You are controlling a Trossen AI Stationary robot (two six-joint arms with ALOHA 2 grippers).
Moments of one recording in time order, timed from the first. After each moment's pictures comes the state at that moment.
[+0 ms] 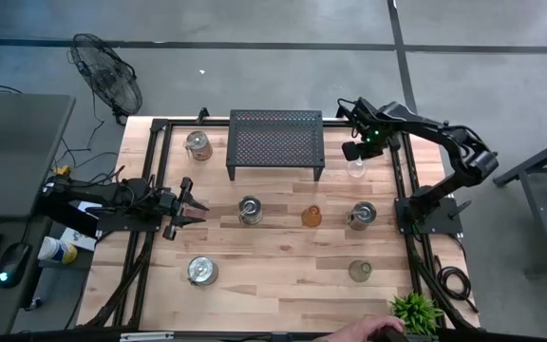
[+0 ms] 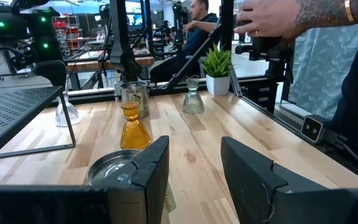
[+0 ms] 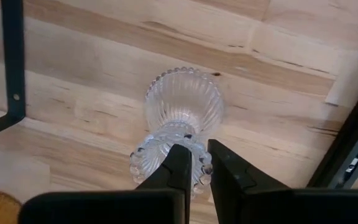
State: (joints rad) left arm -0.16 0.02 0.01 0.01 0.05 0.05; right arm -0.89 1.50 1.01 -1.06 -0.05 0.43
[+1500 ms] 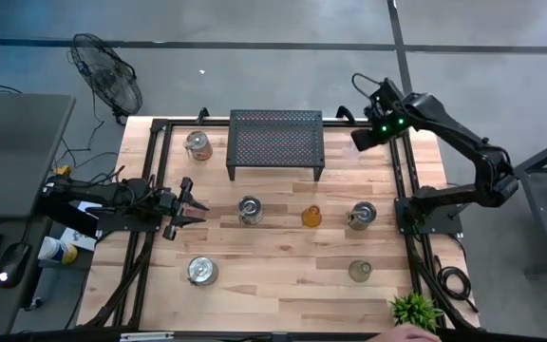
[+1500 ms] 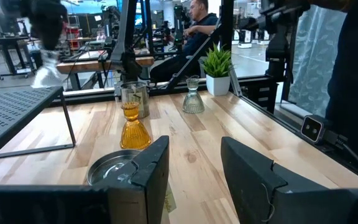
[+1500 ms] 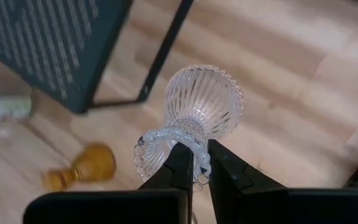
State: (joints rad) left arm -0.16 0.02 0.01 0.01 0.05 0.05; right arm -0.90 1.26 1.19 -1.13 -0.25 0.29
